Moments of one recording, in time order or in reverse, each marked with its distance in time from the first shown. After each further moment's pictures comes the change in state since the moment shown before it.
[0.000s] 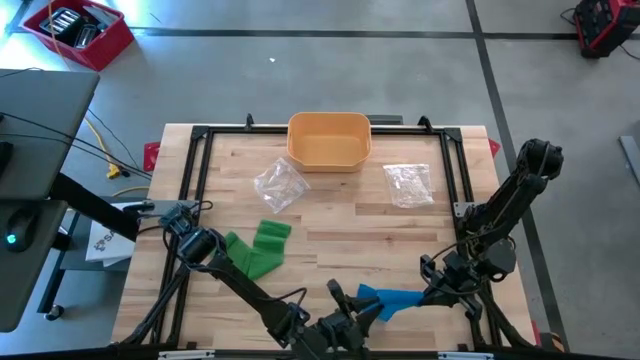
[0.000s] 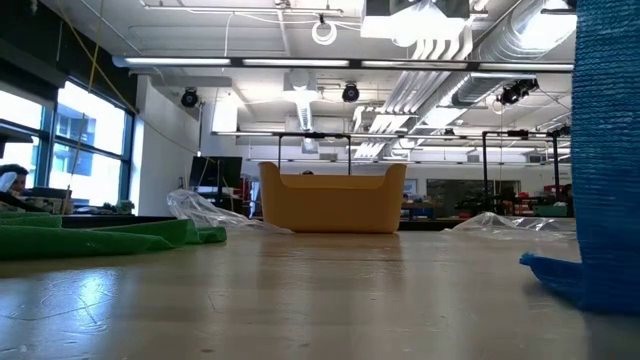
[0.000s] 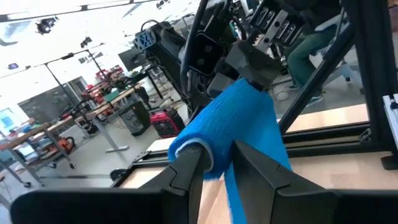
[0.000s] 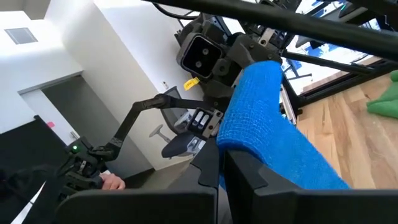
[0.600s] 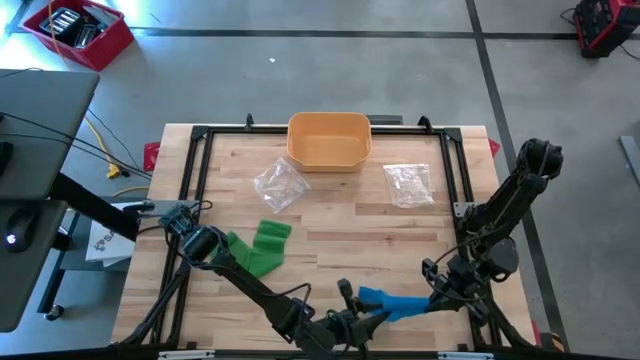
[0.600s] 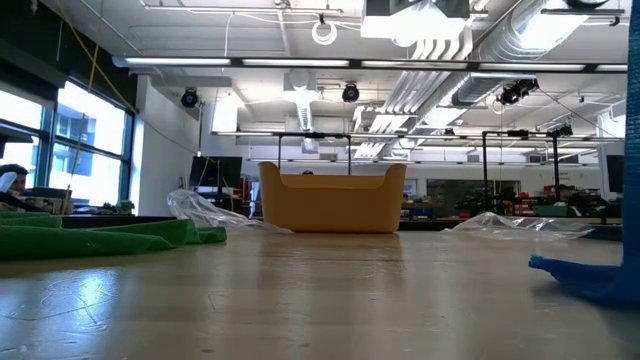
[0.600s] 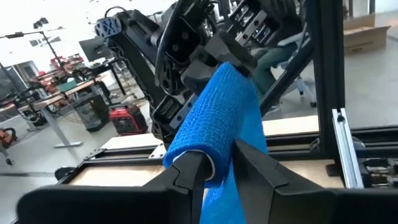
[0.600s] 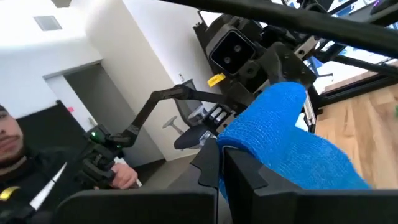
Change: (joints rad) left arm 0.027 0.000 0.000 -0.066 0.172 -0.192; right arm 0.011 0.000 0.000 0.012 -0.059 -0.050
